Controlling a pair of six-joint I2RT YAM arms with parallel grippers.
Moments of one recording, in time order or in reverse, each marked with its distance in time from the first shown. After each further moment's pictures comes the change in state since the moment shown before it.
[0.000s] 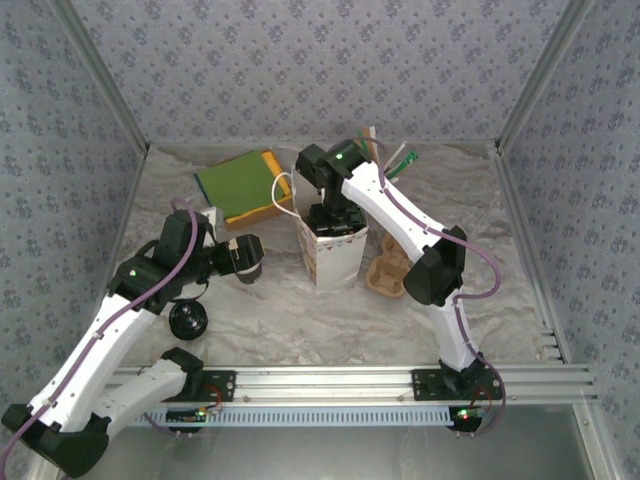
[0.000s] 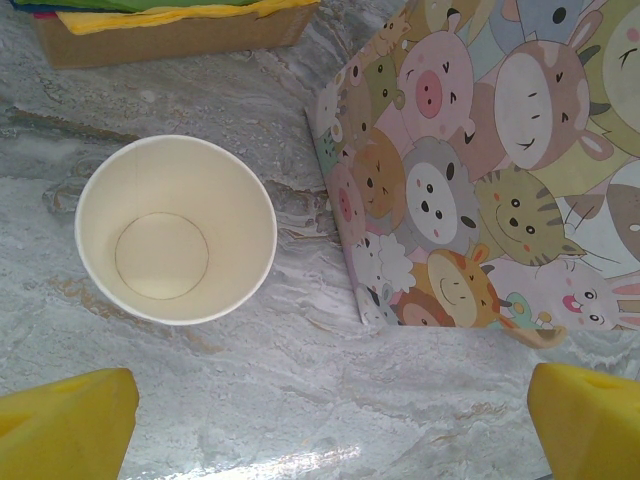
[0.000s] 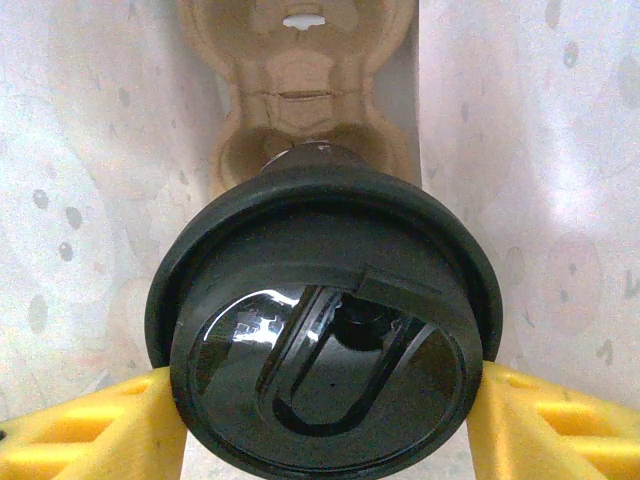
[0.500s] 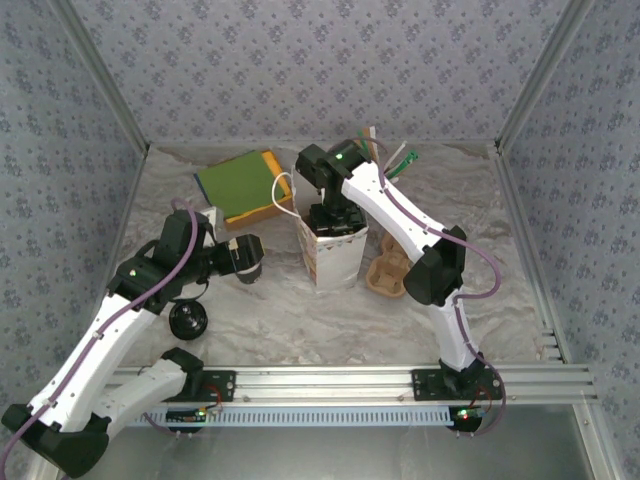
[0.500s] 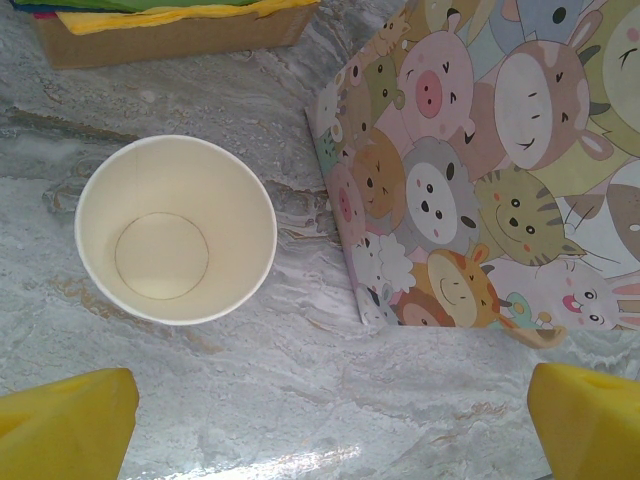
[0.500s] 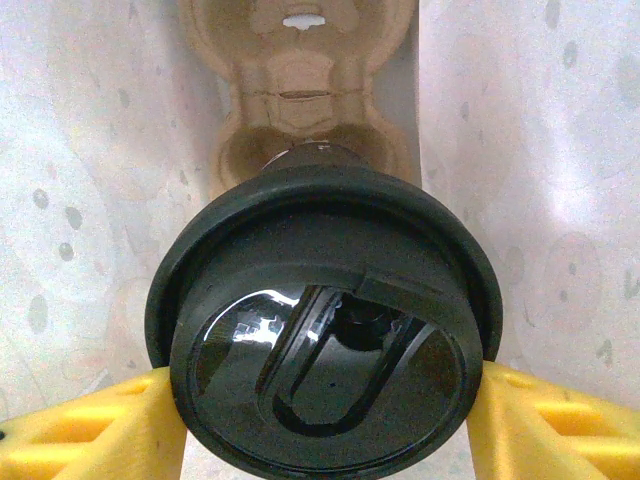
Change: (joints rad) left arm 0.000 0.000 0.000 0.000 0.000 0.000; right arm 0.000 0.000 0.000 0.000 0.000 0.000
